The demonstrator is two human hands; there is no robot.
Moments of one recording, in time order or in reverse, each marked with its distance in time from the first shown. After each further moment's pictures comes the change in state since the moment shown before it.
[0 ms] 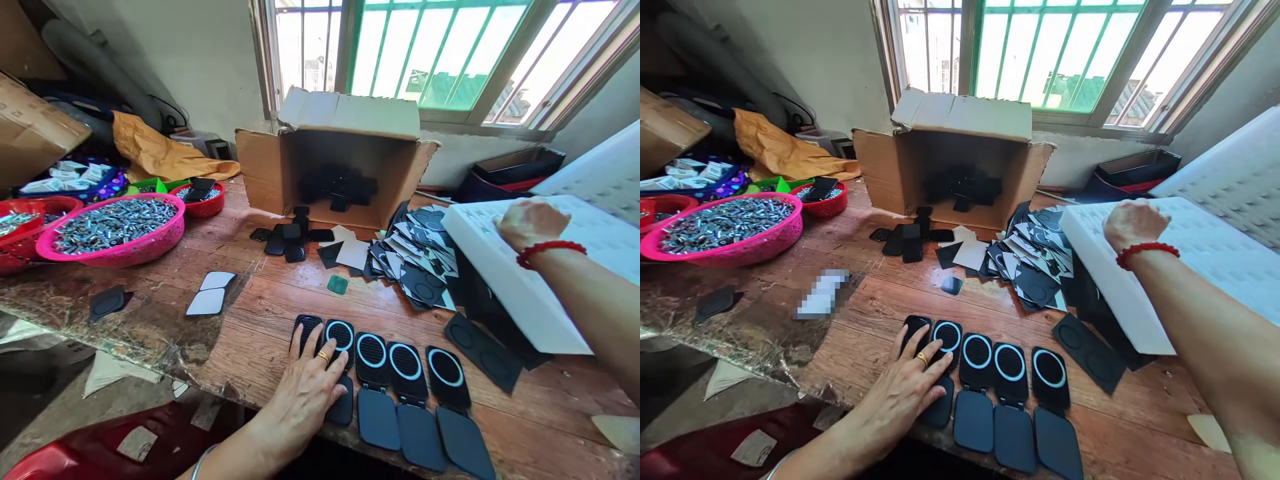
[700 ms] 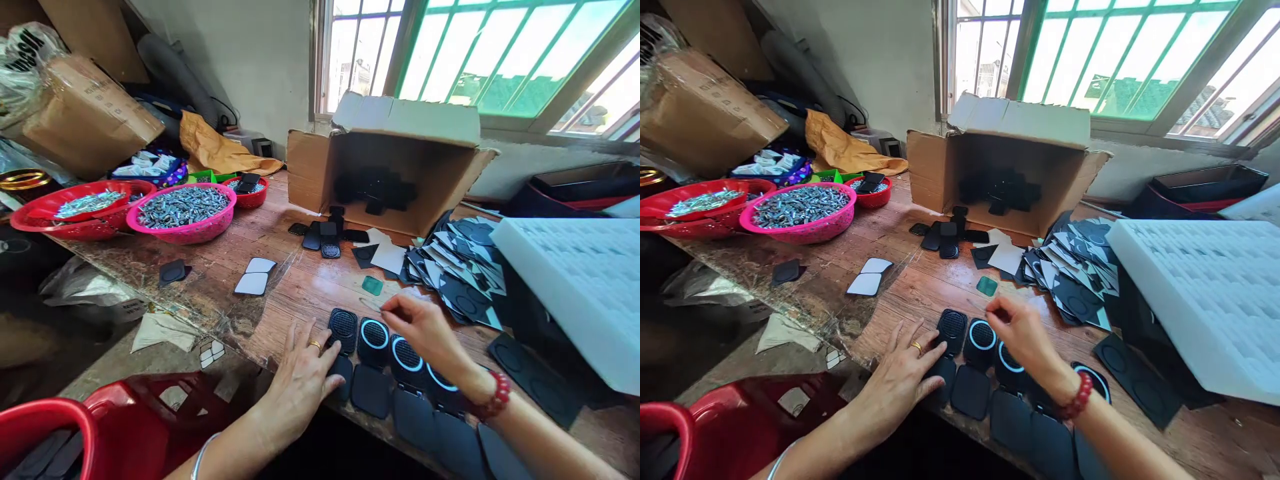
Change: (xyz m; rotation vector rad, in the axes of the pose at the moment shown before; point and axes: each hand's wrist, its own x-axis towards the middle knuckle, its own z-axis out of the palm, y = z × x) left_hand -0.044 -0.021 -0.031 -0.023 0.017 -0.258; right_hand -0.235 -0.149 -0.027 1.084 -0.411 -0.678
